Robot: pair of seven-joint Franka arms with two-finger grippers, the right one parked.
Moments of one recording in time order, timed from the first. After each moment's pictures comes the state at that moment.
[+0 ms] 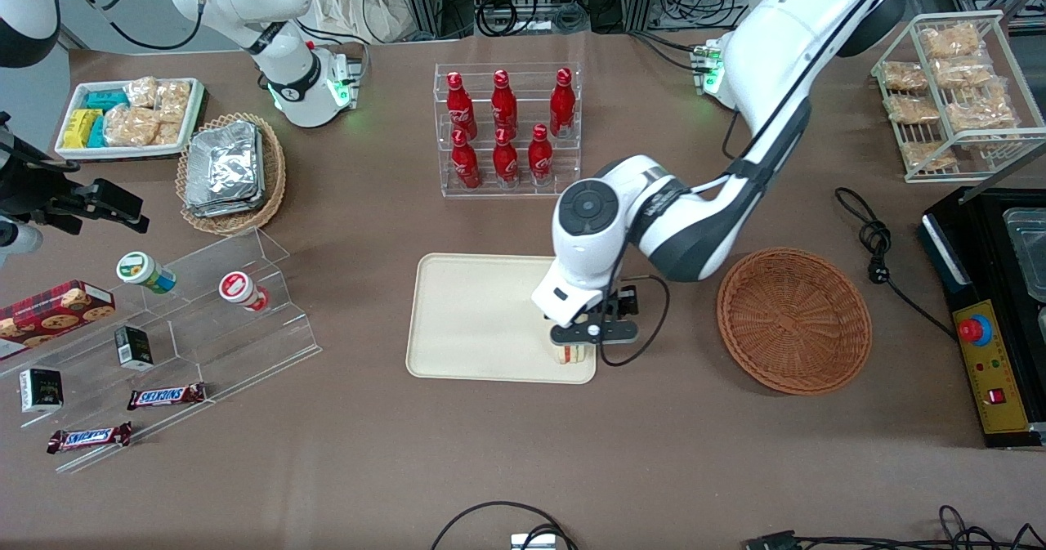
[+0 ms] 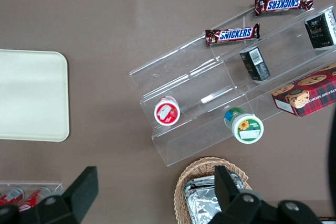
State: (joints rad) arm -0.21 0.69 -0.57 -1.34 0.52 1.96 -0.90
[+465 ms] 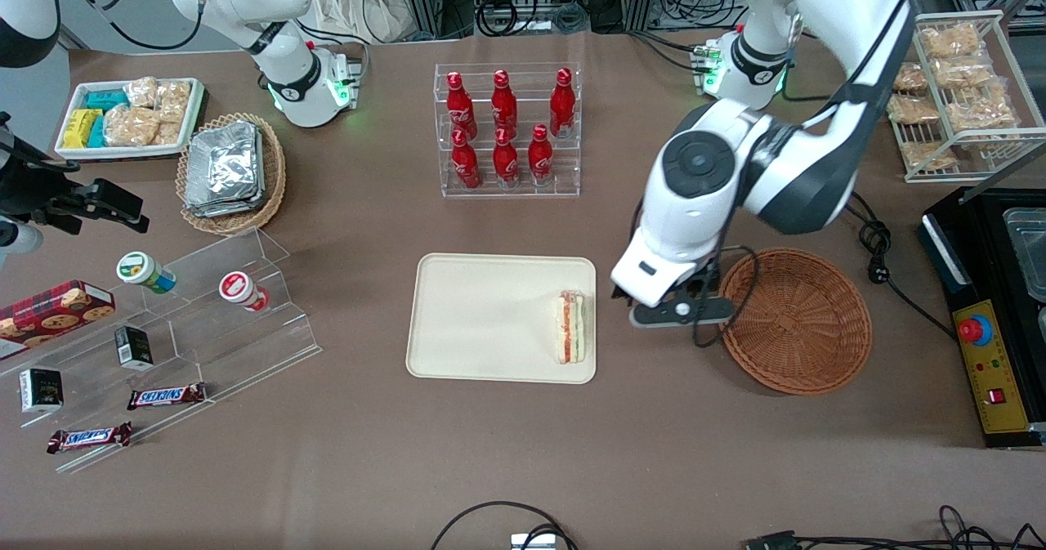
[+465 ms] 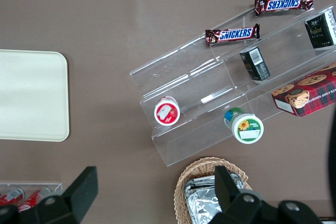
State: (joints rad) arm -0.04 0.39 -0.56 -1.54 0.33 1.89 -0.68
